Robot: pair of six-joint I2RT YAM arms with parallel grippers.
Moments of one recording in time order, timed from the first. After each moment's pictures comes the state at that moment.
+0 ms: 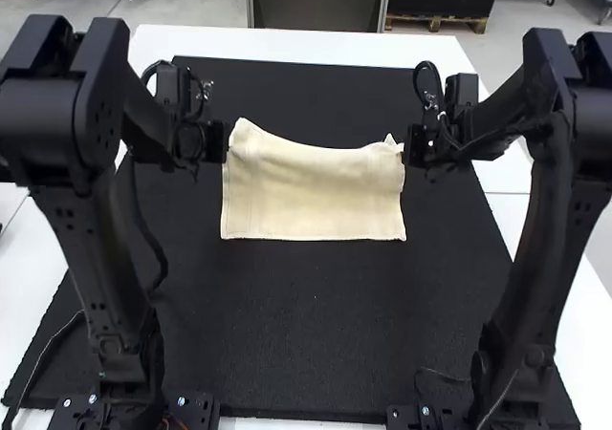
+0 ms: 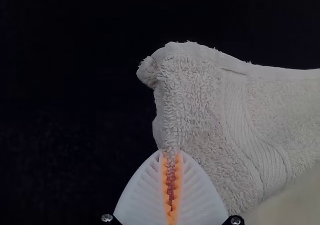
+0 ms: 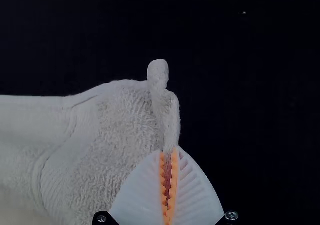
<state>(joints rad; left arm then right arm) 0.05 1.63 0.76 0.31 0.39 0.05 0.02 1.84 0.97 0.17 -0.43 0.06</state>
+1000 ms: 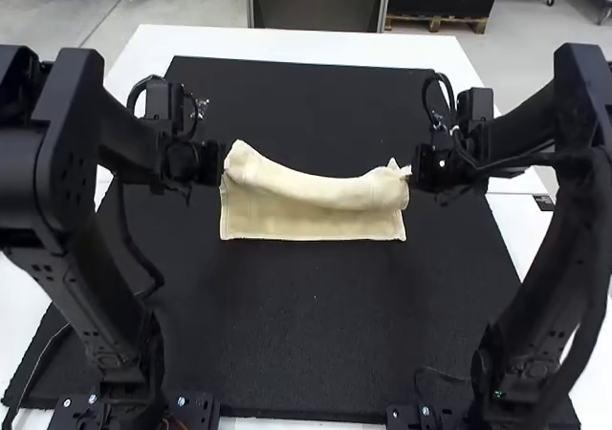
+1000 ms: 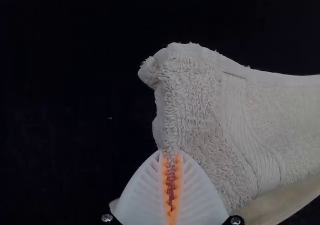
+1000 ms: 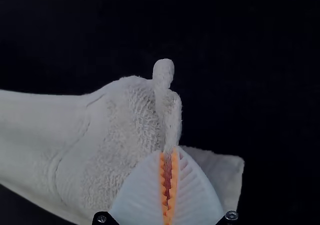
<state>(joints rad) 0.05 1.41 0.58 0.19 0.39 0.07 -0.01 1.62 0.76 0.04 -0.49 0.06</state>
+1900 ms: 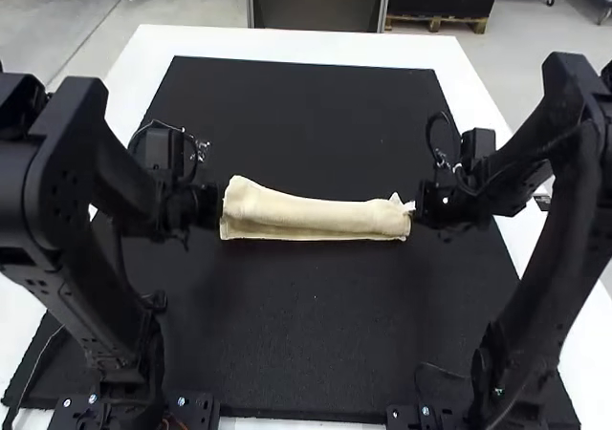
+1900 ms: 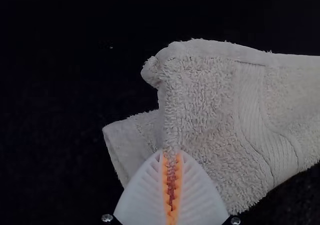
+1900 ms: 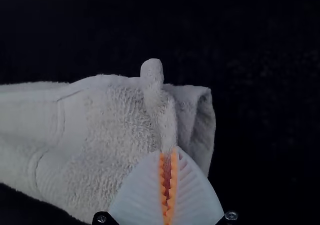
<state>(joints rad) 0.04 1.38 0.34 0.40 0.31 0.11 -0.06 1.70 0.62 0.20 -0.52 0.04</state>
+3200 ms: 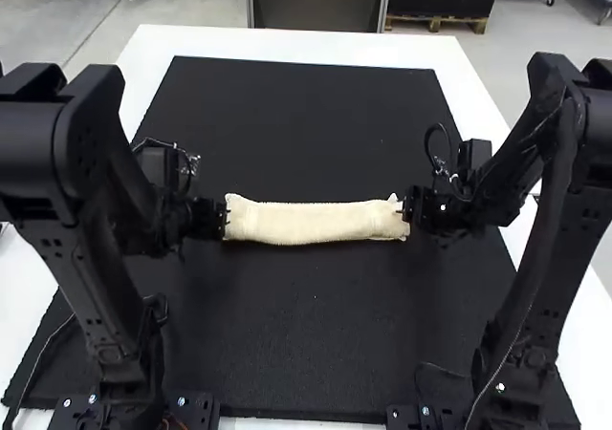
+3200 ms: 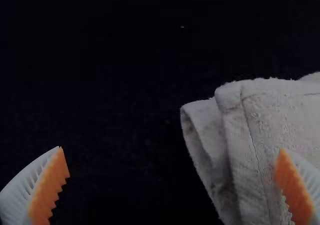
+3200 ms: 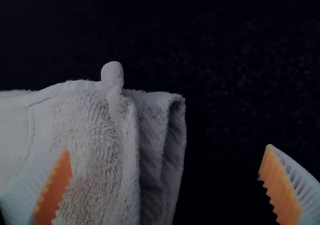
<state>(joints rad) 0.11 1.52 0.29 0.62 0.23 0.11 -0.07 1.81 0.62 0.33 -0.51 0.04</state>
